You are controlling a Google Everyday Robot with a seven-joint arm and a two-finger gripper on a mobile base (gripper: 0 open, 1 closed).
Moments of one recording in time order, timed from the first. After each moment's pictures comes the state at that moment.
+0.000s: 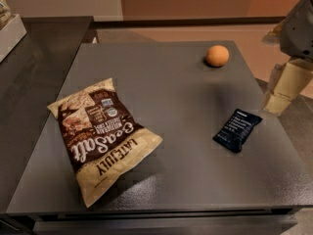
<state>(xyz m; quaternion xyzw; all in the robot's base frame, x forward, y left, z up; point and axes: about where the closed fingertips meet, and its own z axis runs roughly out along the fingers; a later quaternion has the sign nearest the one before) 0.463 -0.215 0.976 -0.60 0.78 -0.02 0.18</state>
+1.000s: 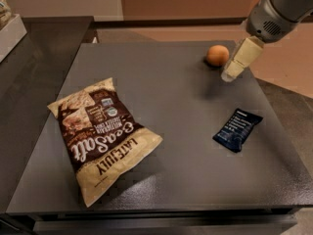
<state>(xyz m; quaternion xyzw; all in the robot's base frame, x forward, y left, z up) 0.600 -0.206 0.949 -0.53 0.81 0.02 0.26</state>
